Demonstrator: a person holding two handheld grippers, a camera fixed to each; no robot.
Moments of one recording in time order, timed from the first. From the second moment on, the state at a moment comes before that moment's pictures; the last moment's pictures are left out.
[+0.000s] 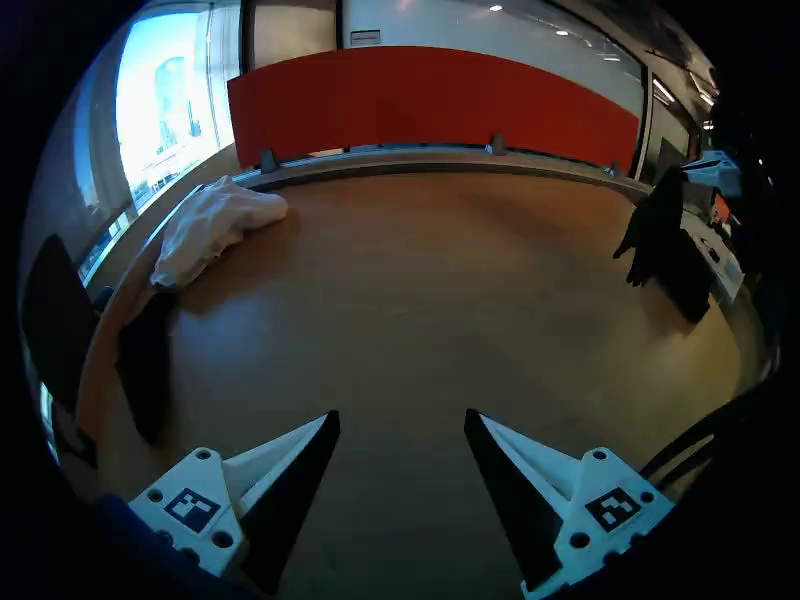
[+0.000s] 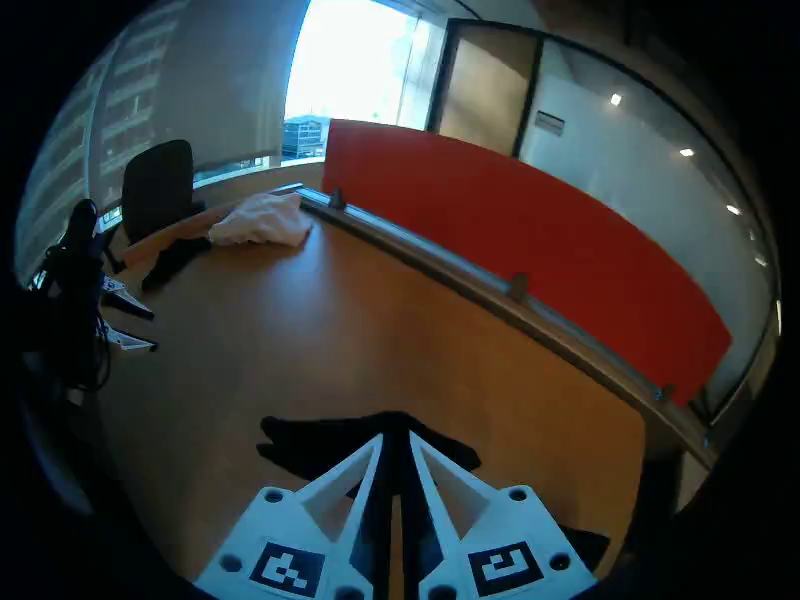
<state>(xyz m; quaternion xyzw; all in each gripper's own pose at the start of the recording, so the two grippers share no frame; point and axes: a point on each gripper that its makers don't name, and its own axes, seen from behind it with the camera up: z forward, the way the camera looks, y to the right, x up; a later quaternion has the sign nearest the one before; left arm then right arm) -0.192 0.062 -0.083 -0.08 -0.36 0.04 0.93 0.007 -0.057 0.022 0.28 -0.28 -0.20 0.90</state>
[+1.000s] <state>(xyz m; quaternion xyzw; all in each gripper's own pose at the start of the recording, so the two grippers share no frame) -0.194 0.071 -0.076 -0.08 -0.36 0.05 0.93 0.025 0.084 0.078 0.19 -0.30 -0.19 0.92</state>
